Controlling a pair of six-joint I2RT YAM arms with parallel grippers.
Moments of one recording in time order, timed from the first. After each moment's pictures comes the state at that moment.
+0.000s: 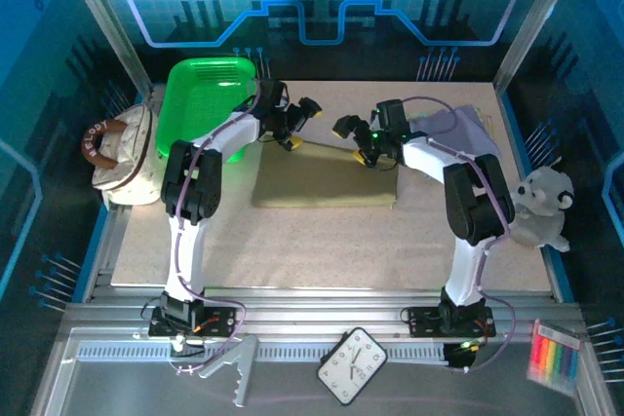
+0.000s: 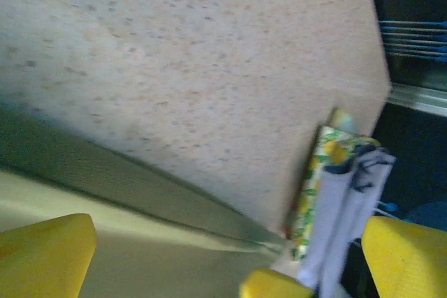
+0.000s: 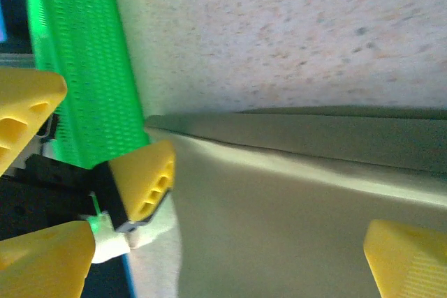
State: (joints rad) left arm -0.28 2.21 1.75 -0.33 0.47 -1.16; right arm 0.30 1.95 1.28 -0.05 -0.48 1.04
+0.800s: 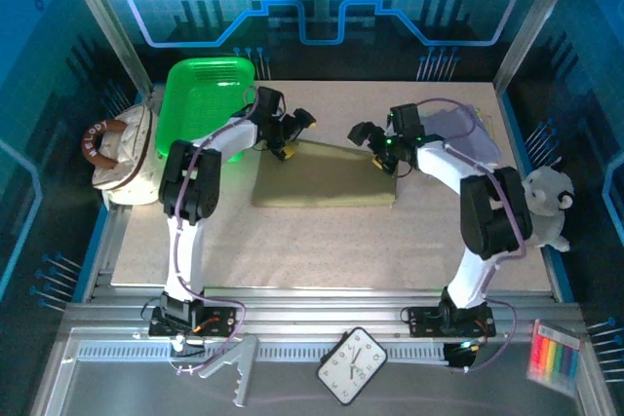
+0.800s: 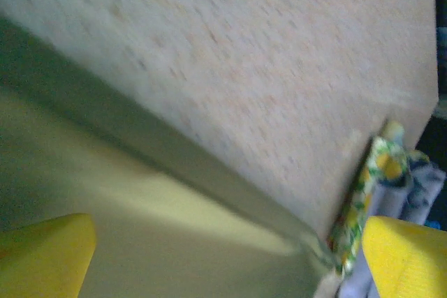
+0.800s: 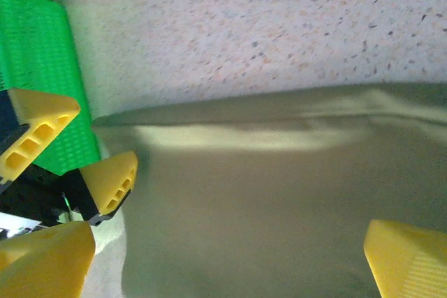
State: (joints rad) left arm -0.28 2.14 1.62 -0.37 0.42 -1.08; right arm 0.26 1.75 1.19 -0.26 -0.37 0.87
